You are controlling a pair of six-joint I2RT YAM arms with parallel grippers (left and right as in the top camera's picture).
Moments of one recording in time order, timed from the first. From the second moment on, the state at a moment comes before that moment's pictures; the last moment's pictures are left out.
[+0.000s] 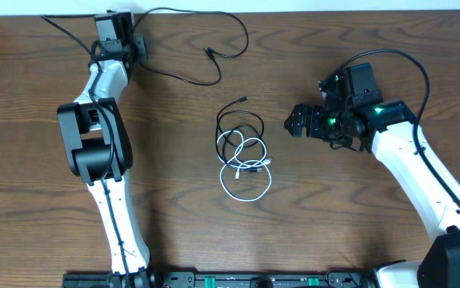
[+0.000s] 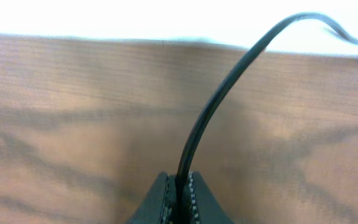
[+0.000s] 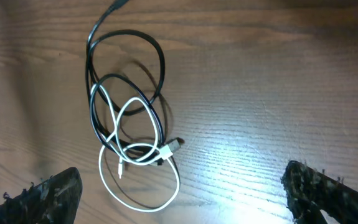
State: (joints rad) left arm 0.14 2.46 1.88 -0.10 0.04 0.04; right arm 0.26 1.56 1.17 -0.74 -0.34 0.43
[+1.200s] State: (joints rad) left arm 0.46 2.18 1.88 -0.41 -0.17 -0.04; right arm 0.26 1.56 1.17 -0.72 -0.33 0.43
